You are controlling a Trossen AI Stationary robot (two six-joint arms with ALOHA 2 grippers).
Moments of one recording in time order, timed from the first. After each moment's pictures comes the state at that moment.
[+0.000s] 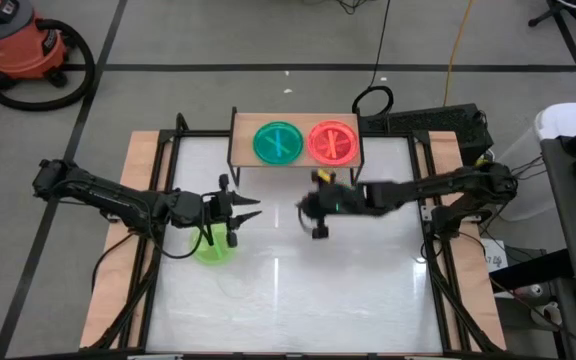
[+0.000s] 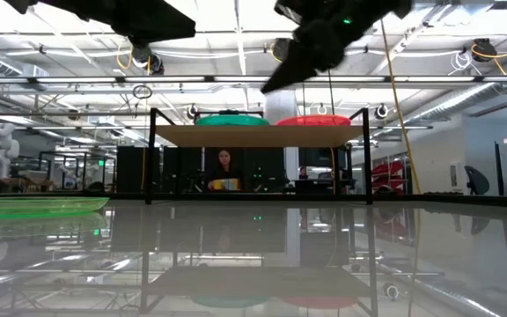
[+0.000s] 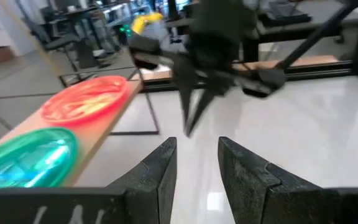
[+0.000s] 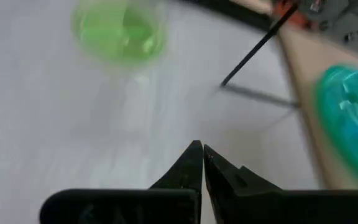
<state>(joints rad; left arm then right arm) -0.20 1.06 0.61 0.23 -0.39 0.10 0.03 1.53 1.03 -0.13 0.23 -0.27</state>
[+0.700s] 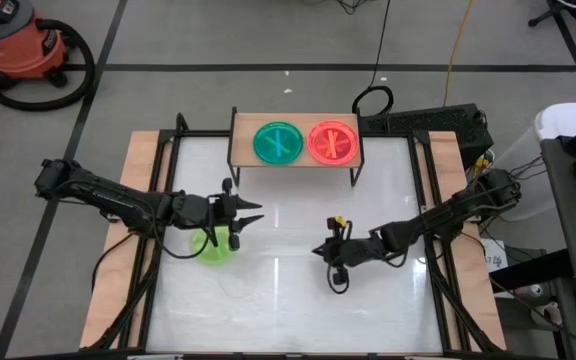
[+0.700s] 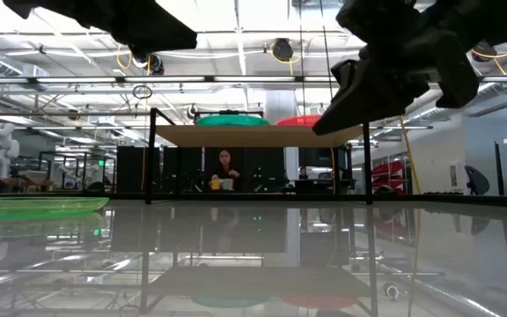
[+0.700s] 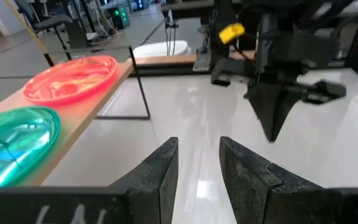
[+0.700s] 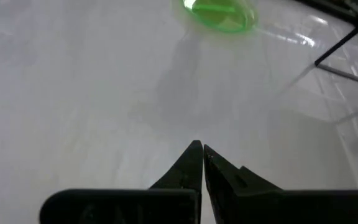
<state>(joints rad) -0.20 1.10 0.61 0.21 -0.37 0.02 0.36 1.53 0.71 0.15 0.36 -0.04</state>
